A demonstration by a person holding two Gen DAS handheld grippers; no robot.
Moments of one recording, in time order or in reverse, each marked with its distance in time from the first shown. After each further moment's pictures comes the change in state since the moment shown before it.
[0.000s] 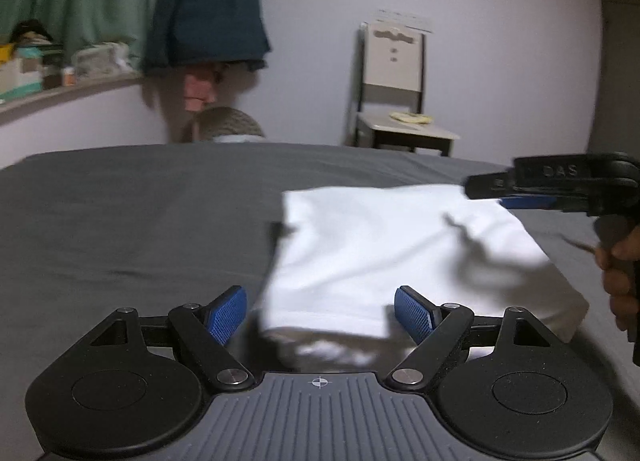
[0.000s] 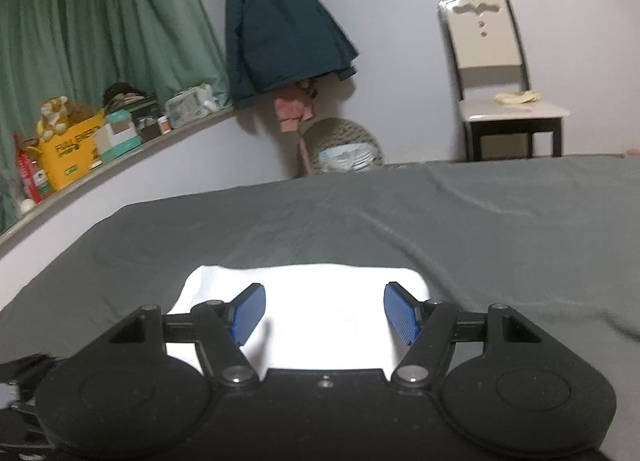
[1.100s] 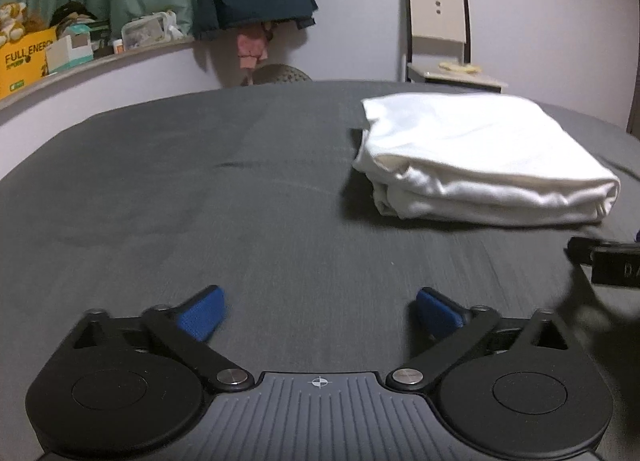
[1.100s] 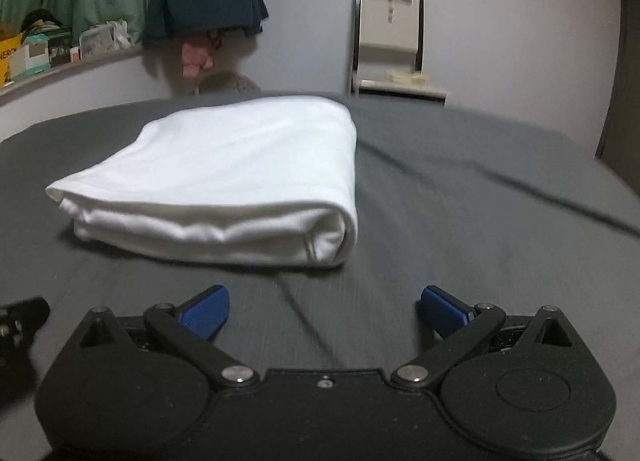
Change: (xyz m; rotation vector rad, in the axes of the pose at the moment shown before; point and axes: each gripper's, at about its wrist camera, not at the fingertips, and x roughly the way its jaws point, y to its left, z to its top) left arm -0.021 0.024 -0.049 0.033 0.147 0.165; right arm -0.050 0.085 -0.111 -0.039 0.132 -0.435
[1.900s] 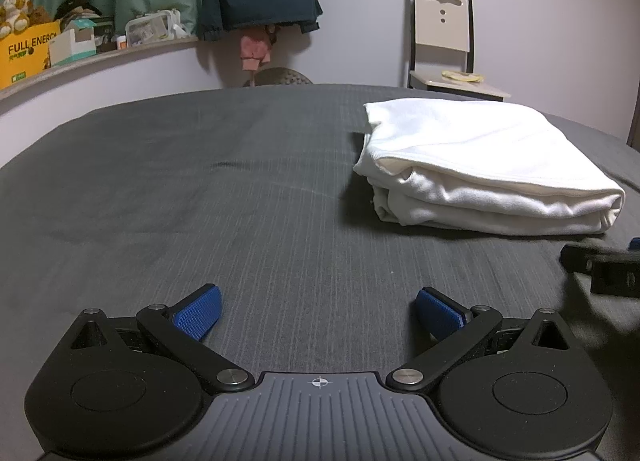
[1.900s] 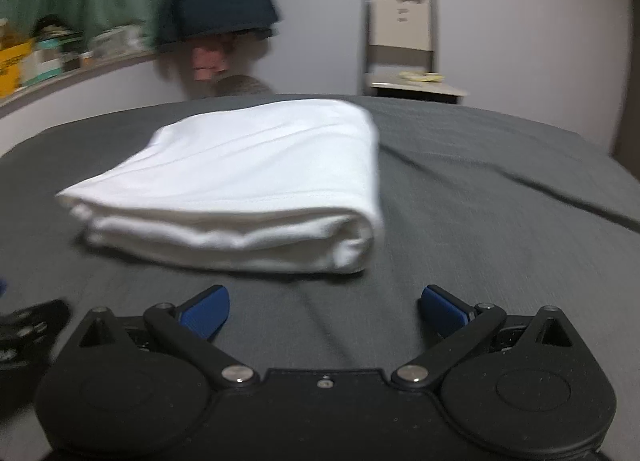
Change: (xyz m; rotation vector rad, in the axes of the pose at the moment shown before) left arm 0.007 0.002 -0.002 -0.028 -0.017 -0.014; right arm -0.003 0.005 -0.007 -0.035 -0.004 0.073
